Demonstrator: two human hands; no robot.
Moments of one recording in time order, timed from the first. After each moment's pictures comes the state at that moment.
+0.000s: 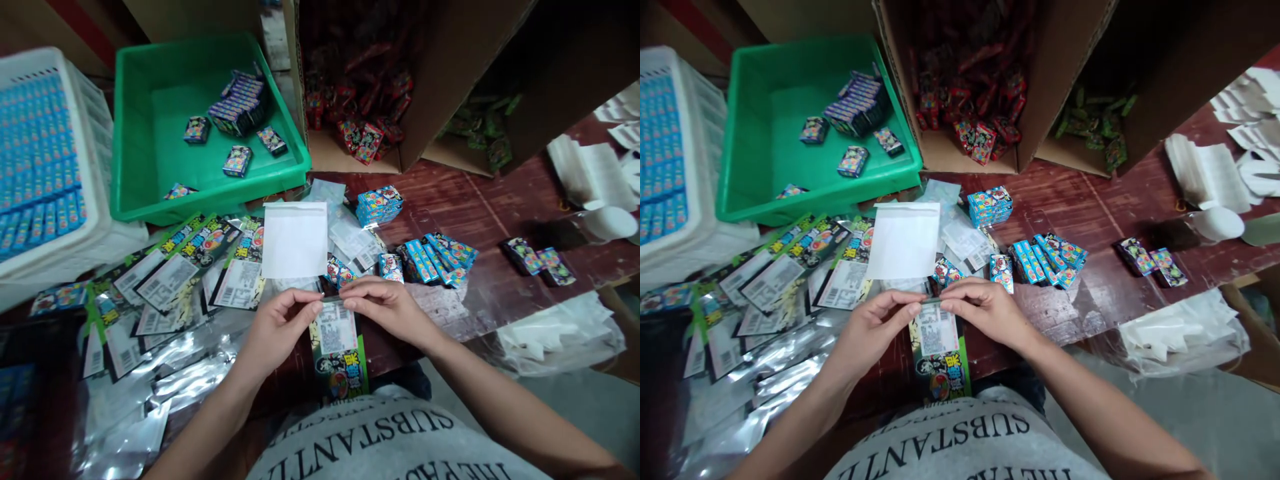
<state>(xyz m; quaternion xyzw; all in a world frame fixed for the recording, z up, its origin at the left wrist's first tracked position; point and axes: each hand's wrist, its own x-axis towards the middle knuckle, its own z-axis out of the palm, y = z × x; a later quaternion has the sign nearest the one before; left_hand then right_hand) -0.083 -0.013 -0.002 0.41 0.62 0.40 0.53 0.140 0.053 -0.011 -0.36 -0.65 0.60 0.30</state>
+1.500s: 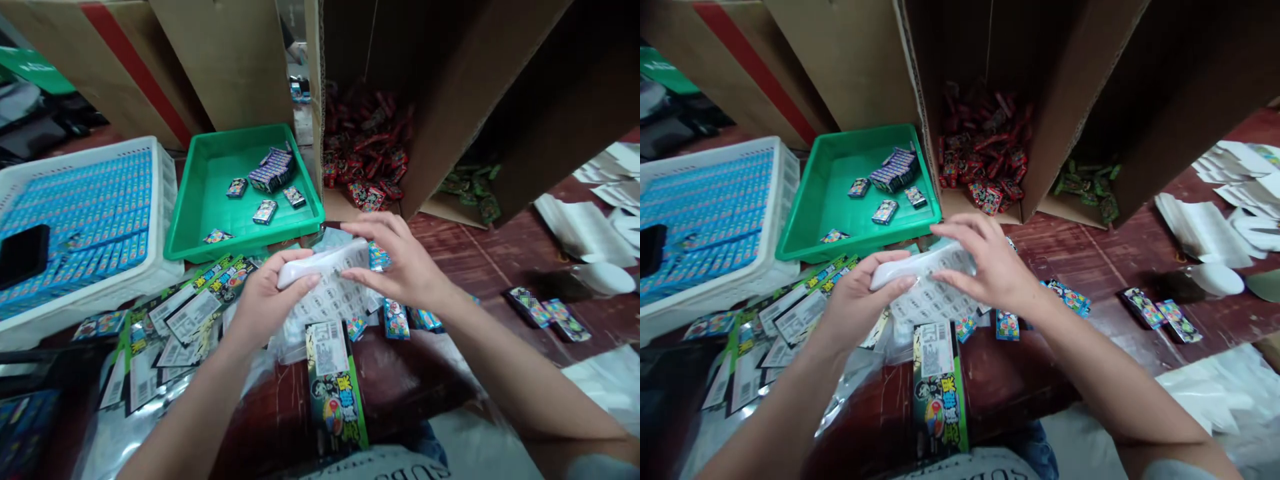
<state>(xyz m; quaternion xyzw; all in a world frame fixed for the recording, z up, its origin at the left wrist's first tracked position) -0.109 0.065 0.070 0.44 0.59 0.50 0.45 0.113 0.159 0.096 -0.22 -0.88 0.22 0.37</state>
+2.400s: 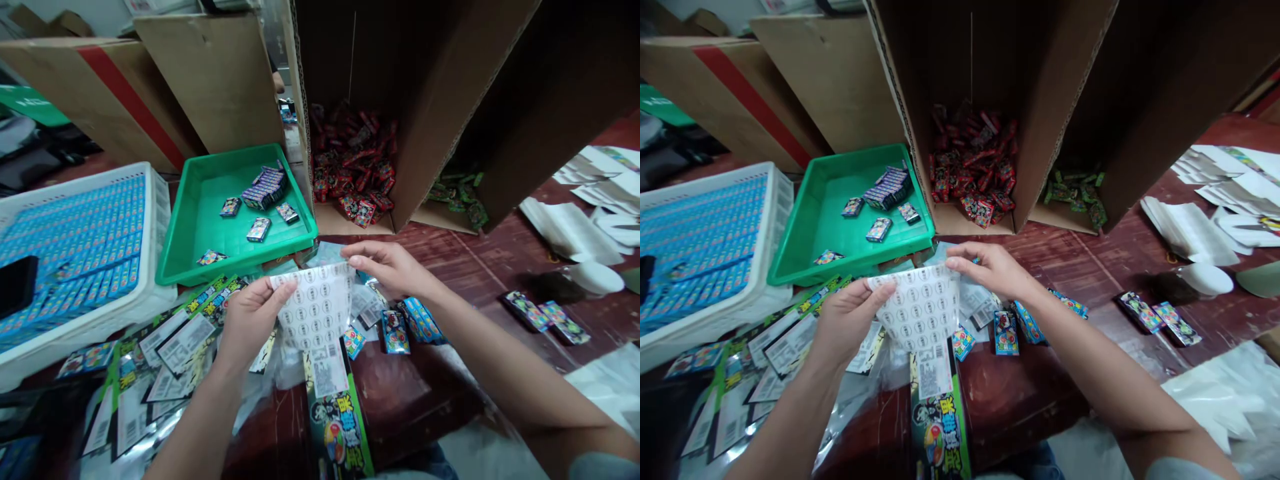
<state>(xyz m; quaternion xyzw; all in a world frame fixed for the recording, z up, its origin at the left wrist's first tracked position) -0.132 0.073 0.044 0.40 0.60 0.54 0.44 0.120 0.198 0.062 -0.31 -0.77 0.47 0.31</state>
